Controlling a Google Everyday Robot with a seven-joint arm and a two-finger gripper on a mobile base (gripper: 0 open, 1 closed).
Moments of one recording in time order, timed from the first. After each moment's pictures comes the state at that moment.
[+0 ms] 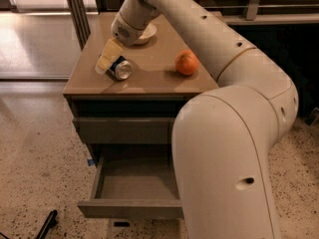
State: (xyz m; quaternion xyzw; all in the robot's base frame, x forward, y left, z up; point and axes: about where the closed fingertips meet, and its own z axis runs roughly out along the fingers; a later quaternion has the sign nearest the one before) arm 0.735 0.135 0.872 -0.58 0.75 0.18 0.25
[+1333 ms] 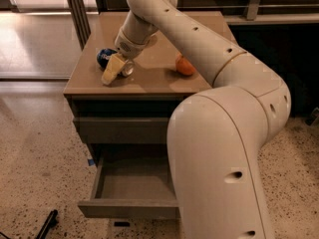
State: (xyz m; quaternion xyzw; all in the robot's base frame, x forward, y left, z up) arm 0.746 0.125 0.815 -0.54 0.80 0.17 0.21
